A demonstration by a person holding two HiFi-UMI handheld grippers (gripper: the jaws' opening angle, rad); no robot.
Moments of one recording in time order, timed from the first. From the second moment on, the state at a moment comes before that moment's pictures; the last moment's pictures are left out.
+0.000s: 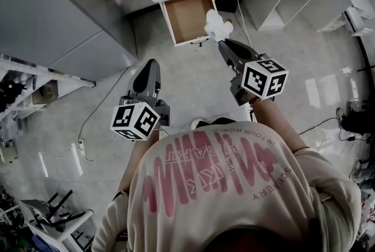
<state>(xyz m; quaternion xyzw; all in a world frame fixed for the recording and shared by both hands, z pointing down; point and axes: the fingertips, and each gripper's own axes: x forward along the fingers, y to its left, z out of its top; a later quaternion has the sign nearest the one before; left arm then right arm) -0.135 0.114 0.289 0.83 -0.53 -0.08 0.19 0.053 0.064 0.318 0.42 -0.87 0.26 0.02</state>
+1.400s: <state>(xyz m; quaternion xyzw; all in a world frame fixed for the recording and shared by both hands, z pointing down) -0.126 -0.033 0.319 0.81 -0.55 -0.07 0.21 0.039 -0.100 0.344 0.37 -0.88 0.30 0.04</state>
